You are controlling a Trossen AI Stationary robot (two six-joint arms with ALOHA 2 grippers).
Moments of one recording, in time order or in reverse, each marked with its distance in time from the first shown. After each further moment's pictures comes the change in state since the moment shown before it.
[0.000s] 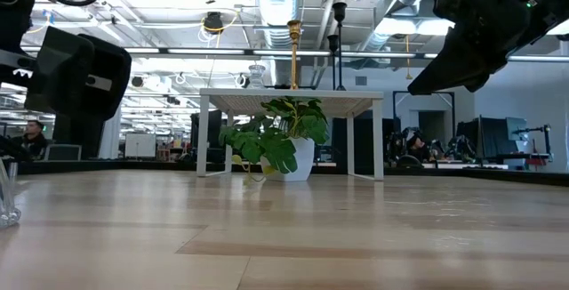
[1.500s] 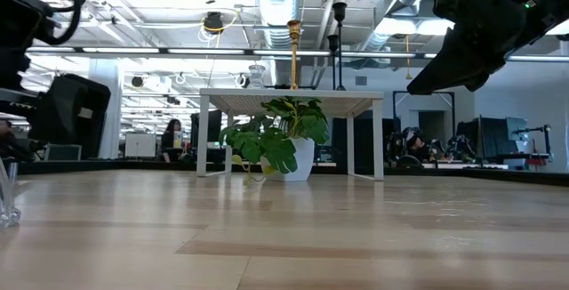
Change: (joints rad) left arm -0.043 -0.183 -0.188 -0.111 -0.248 -0.121; right arm -0.002 0.000 0.000 0.000 0.019 0.000
